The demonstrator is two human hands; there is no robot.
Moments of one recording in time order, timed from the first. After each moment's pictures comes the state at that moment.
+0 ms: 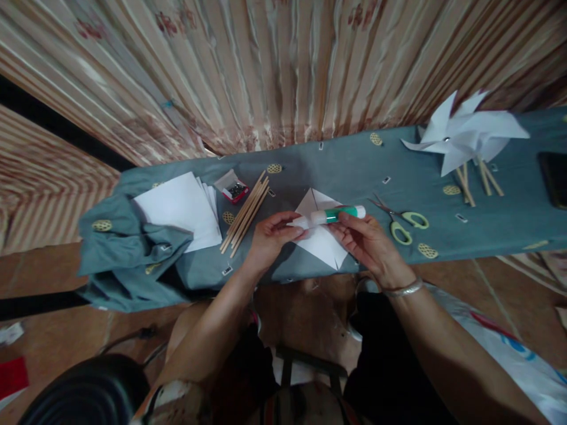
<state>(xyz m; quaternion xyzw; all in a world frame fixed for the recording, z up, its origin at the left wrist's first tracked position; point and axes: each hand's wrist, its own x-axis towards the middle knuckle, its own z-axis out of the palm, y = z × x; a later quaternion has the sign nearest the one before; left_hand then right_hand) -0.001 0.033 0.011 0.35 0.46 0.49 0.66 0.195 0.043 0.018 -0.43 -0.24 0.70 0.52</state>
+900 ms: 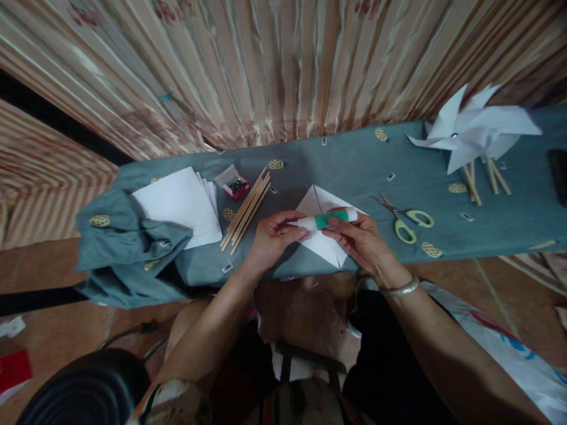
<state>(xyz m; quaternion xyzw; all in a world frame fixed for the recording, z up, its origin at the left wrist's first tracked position) -0.003 0.032 0.015 0.40 0.47 0.47 0.64 0.180 0.039 0.028 -0.47 -0.25 0.70 0.48</state>
